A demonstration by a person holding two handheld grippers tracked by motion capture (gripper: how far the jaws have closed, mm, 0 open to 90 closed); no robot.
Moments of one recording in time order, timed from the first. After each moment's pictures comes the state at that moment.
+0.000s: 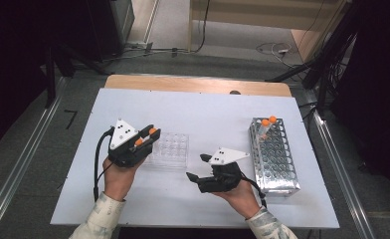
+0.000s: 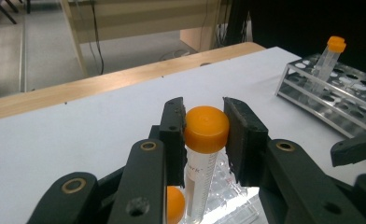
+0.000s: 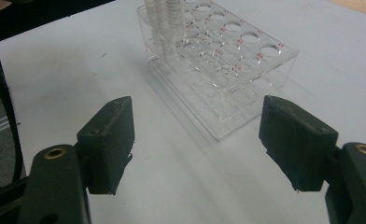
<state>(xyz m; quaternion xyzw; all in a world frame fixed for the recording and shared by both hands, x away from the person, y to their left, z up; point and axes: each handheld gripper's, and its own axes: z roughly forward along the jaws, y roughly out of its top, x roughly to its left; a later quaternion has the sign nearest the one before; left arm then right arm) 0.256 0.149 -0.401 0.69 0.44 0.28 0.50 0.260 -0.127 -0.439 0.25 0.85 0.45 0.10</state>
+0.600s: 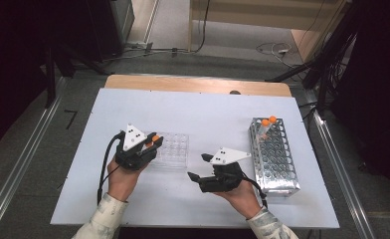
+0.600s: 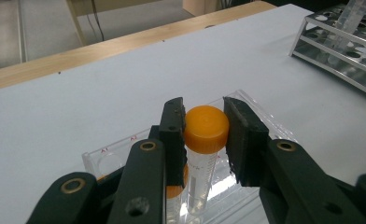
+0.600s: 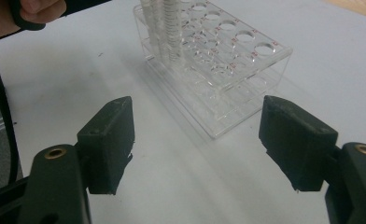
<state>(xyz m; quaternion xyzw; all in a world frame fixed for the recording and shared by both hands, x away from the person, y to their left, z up) 0.261 0.142 -0.422 0.73 0.44 0.27 0.45 0.261 -0.130 -0.440 0.25 0.85 0.45 0.11</state>
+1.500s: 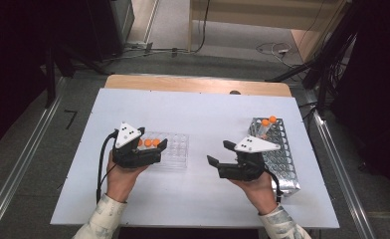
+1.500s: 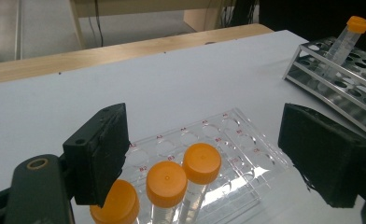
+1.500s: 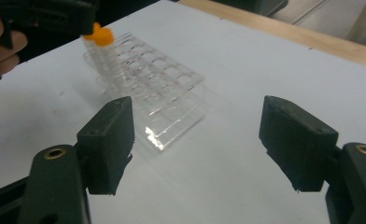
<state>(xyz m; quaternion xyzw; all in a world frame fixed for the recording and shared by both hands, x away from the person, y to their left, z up) 0.259 0.146 -0.415 0.70 0.47 0.26 0.49 0.271 -0.176 -0.402 0.33 0.80 0.47 0.16</state>
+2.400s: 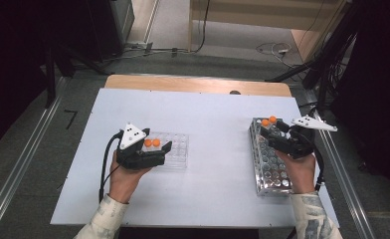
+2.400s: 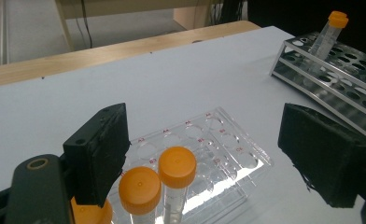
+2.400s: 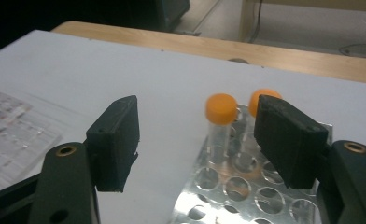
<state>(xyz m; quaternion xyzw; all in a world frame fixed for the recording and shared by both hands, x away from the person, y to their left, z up) 0.258 0.138 -0.414 0.71 0.45 0.25 0.49 0.331 -0.290 -0.394 0.47 0.73 0.45 0.23</state>
